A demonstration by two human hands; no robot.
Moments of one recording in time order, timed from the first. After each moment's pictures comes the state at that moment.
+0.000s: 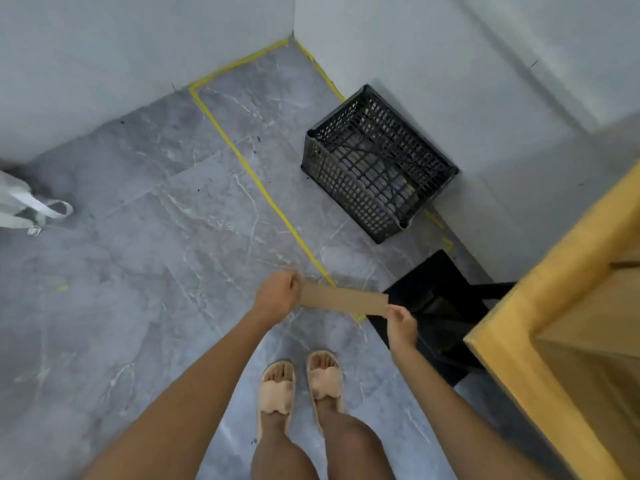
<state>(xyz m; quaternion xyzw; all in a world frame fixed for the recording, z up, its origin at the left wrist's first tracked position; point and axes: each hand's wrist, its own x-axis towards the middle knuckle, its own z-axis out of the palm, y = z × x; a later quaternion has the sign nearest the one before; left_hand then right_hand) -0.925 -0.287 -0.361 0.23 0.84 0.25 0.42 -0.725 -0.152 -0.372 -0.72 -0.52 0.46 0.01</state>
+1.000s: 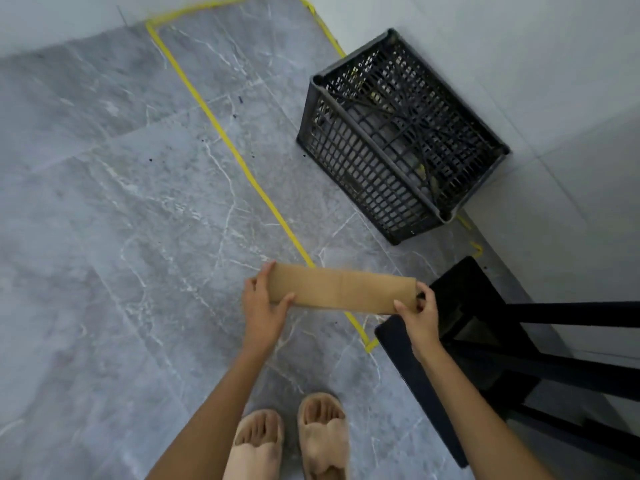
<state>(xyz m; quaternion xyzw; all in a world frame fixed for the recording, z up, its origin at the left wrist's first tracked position) -0.915 -0.294 -0.622 0.13 0.84 0.46 0.25 -0.731 -0.085 -0.605 -0.61 -0.62 0.47 0.10</state>
